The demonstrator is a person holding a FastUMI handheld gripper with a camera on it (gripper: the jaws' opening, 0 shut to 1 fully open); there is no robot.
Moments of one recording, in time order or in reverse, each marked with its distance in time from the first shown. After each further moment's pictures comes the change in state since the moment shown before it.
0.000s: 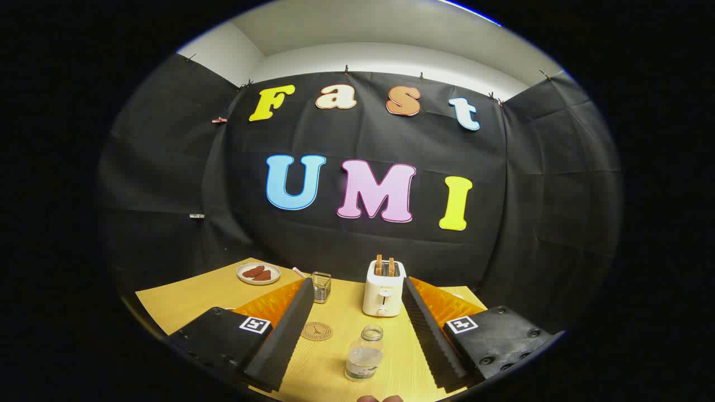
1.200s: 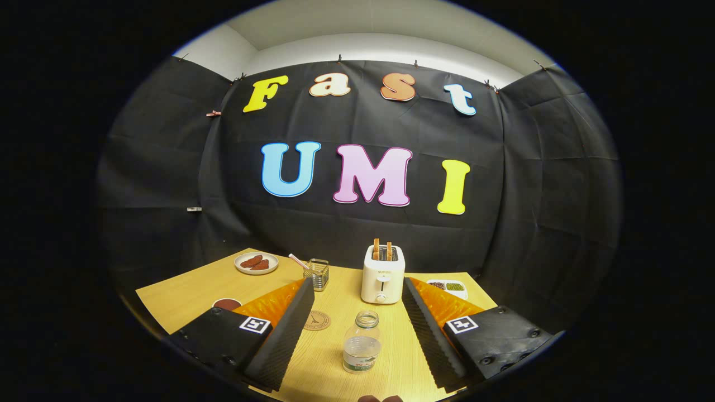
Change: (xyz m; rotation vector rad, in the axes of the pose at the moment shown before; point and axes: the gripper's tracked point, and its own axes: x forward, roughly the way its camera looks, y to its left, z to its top) arm 0.008 -0.013 -0.033 0.025 0.068 -0.023
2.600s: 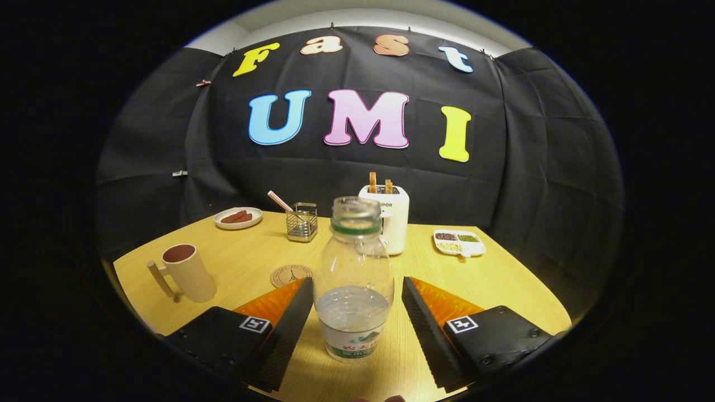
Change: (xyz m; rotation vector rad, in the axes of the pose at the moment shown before) arm 0.053 -0.009 -0.174 0.036 0.168 -0.008
